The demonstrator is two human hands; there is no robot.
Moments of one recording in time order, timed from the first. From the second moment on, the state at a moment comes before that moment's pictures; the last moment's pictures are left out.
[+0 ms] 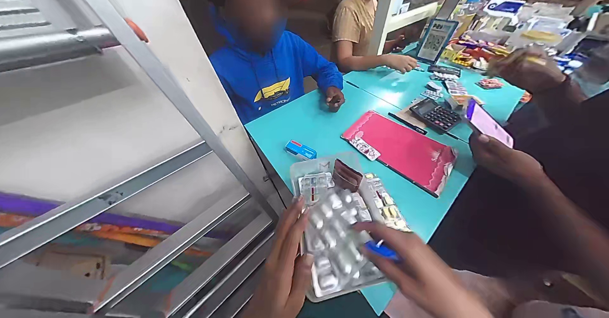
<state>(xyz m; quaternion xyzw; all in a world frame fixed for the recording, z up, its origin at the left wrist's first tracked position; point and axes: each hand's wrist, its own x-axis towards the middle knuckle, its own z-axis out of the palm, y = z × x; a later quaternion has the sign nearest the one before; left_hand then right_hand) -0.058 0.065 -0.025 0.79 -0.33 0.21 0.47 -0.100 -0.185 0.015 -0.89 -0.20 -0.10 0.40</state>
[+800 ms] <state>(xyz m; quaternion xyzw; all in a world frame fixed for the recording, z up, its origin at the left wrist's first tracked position) -0.059 0.043 -0.013 0.87 -0.40 -0.01 0.27 0.063 -0.254 0.020 -0.96 0.18 0.08 0.17</state>
